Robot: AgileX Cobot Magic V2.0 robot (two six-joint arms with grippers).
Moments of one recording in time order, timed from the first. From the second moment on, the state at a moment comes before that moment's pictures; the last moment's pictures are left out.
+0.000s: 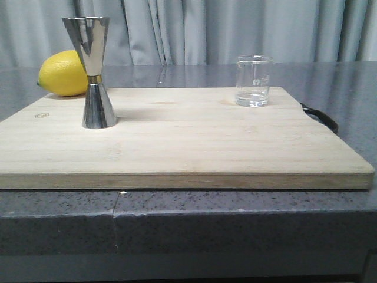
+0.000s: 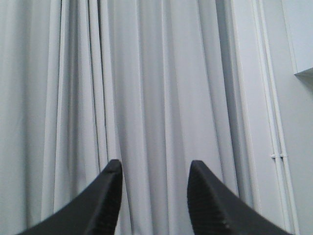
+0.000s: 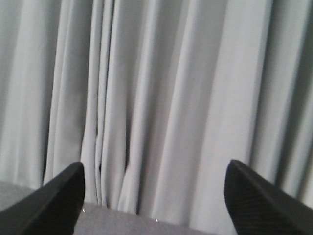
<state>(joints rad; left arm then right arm) -0.62 0.51 -0.45 -0.18 -0.58 0.24 0.17 0.70 -0.79 -0.26 -0.11 0.10</state>
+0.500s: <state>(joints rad) -0.62 0.26 -0.46 -0.17 -0.14 0.36 0.17 0.12 -0.62 -0.19 0.34 0.10</state>
